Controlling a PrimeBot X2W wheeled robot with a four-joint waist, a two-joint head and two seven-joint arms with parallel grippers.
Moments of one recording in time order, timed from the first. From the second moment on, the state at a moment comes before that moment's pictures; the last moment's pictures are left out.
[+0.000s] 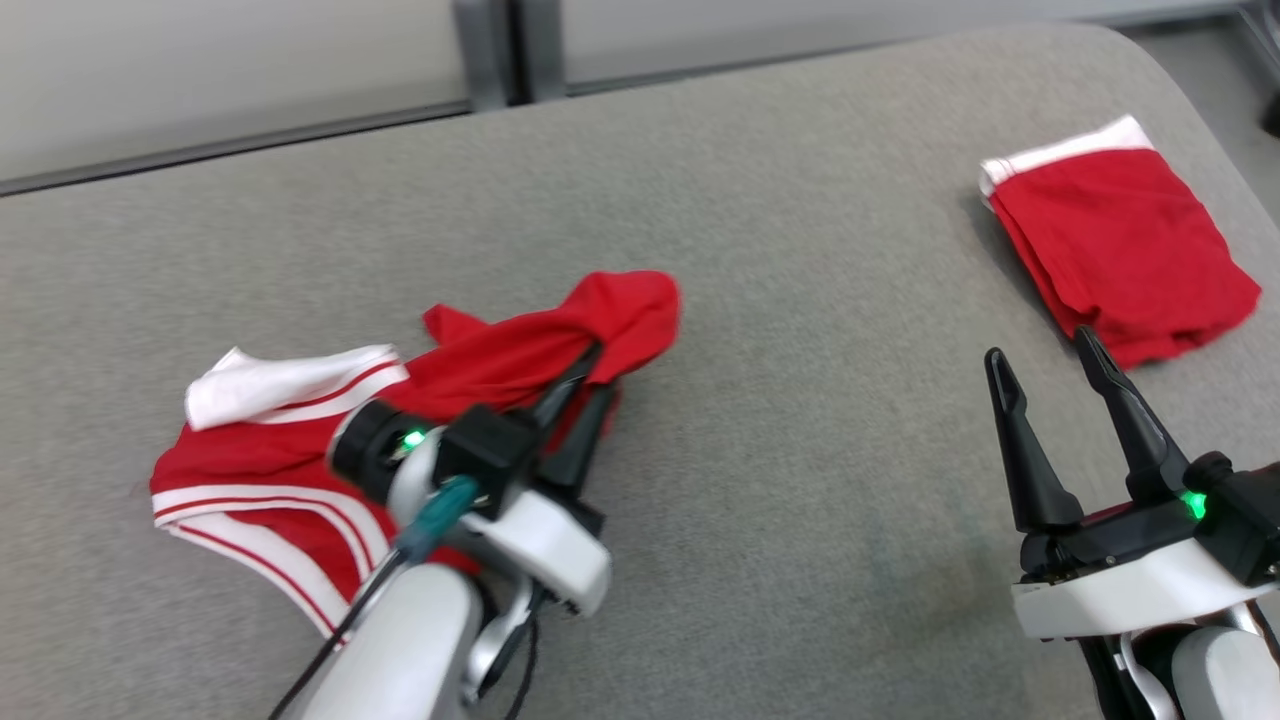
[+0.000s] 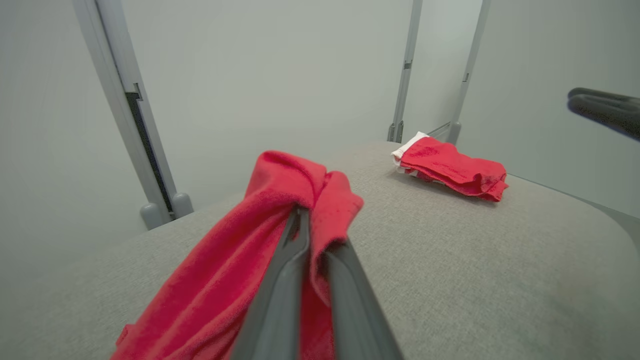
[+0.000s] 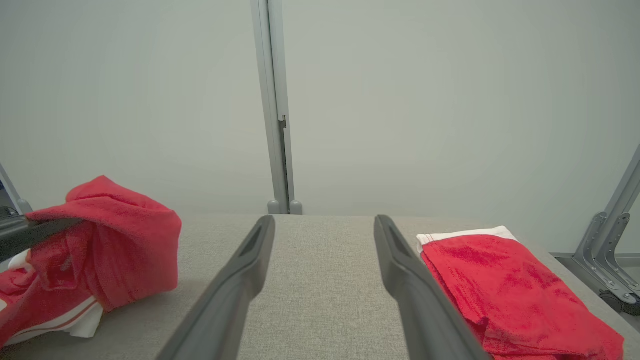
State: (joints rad) left arm -0.31 0.07 -0.39 0.12 -0.15 -0.10 -0.06; right arm -0.10 -0.22 0.17 -0.10 0.27 0.13 -0.09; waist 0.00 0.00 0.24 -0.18
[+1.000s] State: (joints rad) left arm -0.33 0.15 -0.31 0.21 -0.30 0.04 -0.25; right arm -0.10 -0.22 0.18 -0.02 0.29 0.13 -0.12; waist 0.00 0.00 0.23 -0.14
